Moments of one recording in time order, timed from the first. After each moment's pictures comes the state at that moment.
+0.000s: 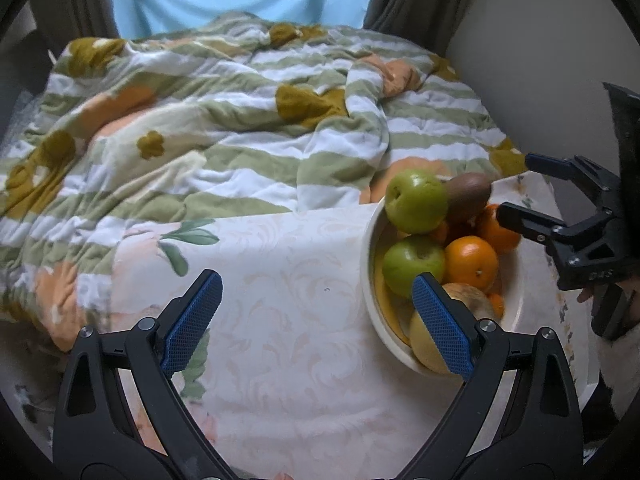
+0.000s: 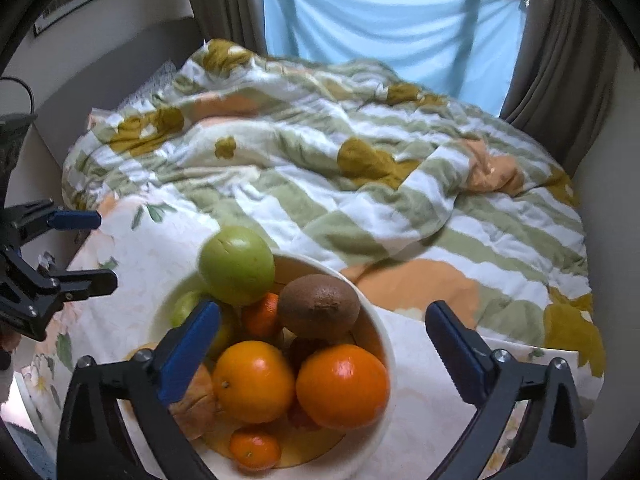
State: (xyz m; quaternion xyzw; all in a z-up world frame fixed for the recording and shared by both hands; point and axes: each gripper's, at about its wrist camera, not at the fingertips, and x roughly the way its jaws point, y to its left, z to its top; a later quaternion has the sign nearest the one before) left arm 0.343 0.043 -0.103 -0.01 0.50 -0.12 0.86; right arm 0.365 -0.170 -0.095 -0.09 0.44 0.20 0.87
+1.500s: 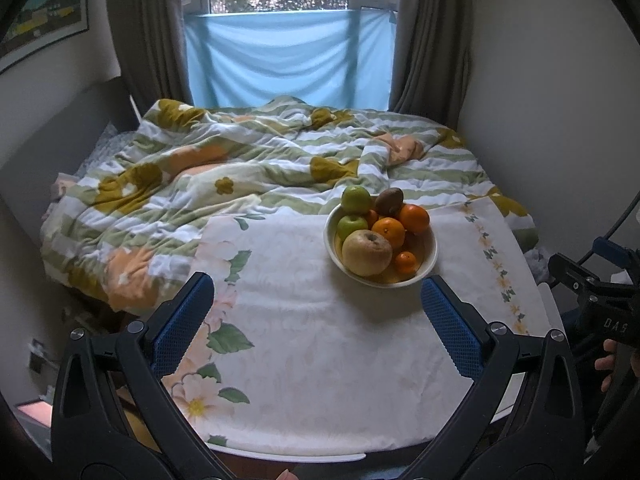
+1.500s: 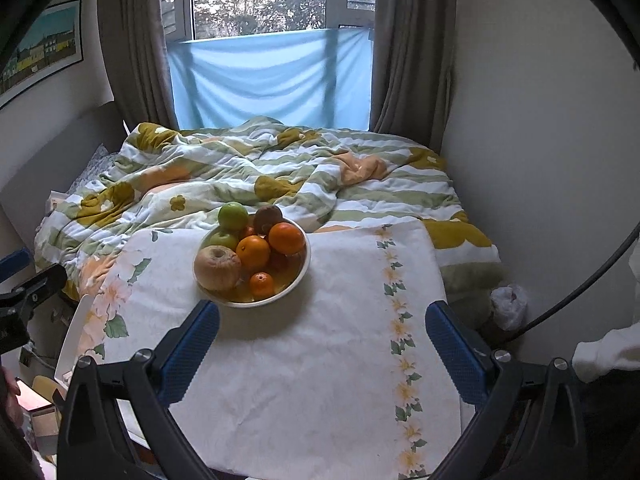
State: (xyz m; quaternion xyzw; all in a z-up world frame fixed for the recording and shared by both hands) left arm 0.103 0.003 0.028 0.00 0.37 -0.02 0.93; right arm 0.107 -0.229 0.013 -0.01 0.38 0.00 0.93
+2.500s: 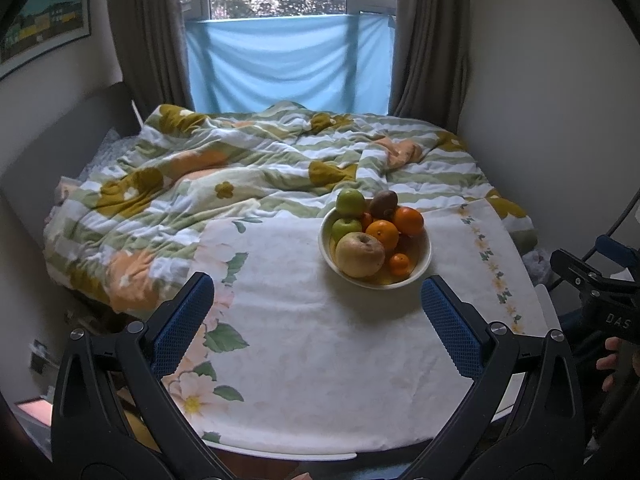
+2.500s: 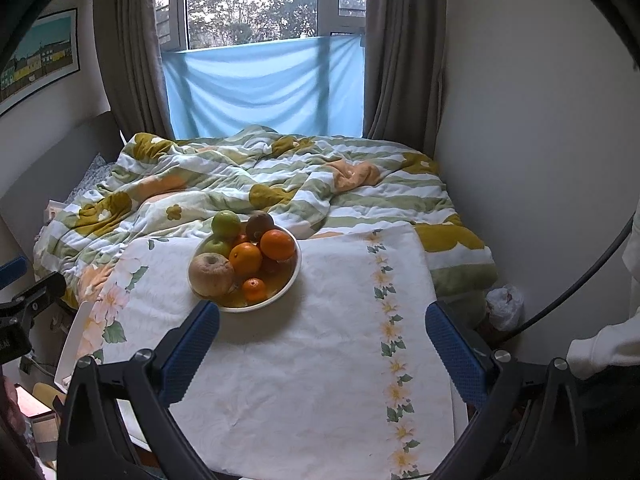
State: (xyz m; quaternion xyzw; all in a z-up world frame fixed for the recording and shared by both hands) left arm 0.097 -0.008 0.031 0.00 0.36 -0.02 0.93; right arm 0.105 -0.240 0.020 -0.01 0.37 0.00 0.93
